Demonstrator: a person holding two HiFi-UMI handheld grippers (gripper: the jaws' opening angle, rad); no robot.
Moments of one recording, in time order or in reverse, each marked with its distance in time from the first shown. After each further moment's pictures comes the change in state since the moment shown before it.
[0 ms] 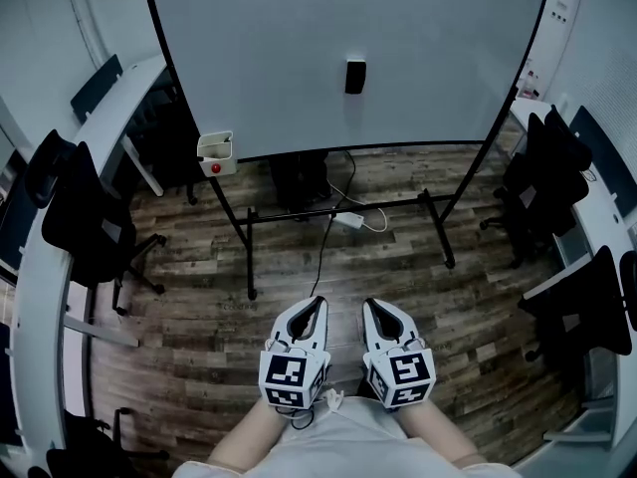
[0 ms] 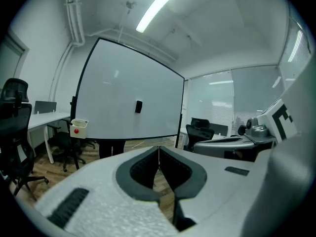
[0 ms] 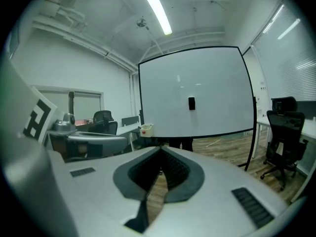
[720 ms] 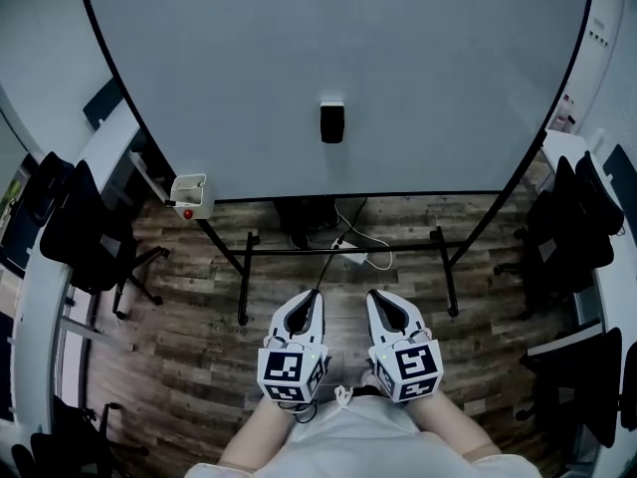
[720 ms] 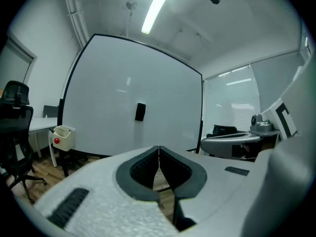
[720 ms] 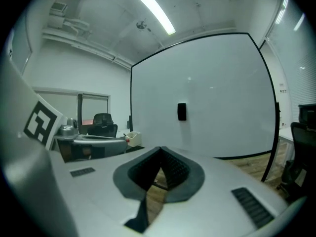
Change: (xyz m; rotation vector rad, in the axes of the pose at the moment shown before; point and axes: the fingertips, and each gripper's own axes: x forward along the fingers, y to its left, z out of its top) left arm 0.222 0.007 0.069 -0.042 -0.085 0.201; right arm 0.135 -0.195 0.085 -0.089 -0.040 0.177
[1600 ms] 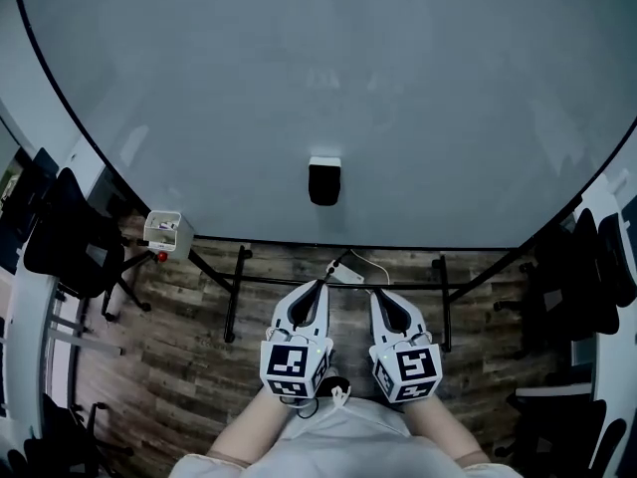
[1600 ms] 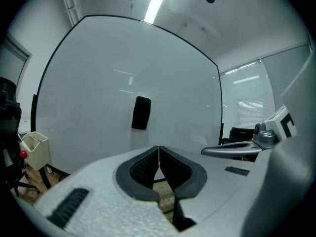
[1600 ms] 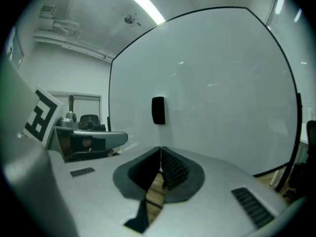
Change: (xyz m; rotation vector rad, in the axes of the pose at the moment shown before) left arm 0.197 0.048 0.050 0.008 -0.020 0.037; right arm 0.158 -0.128 0.030 0.035 -0.003 0.000
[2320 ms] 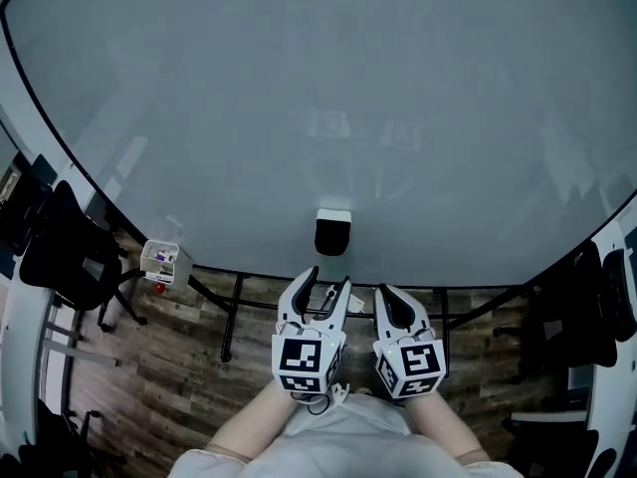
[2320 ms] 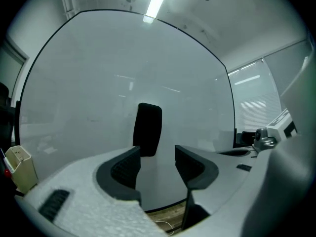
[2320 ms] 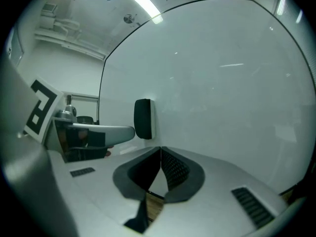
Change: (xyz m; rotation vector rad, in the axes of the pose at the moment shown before) left arm 0.090 0.033 0.054 0.027 -0.060 0.017; right arm 0.088 -0.039 0.045 -0.031 -0.036 0.002
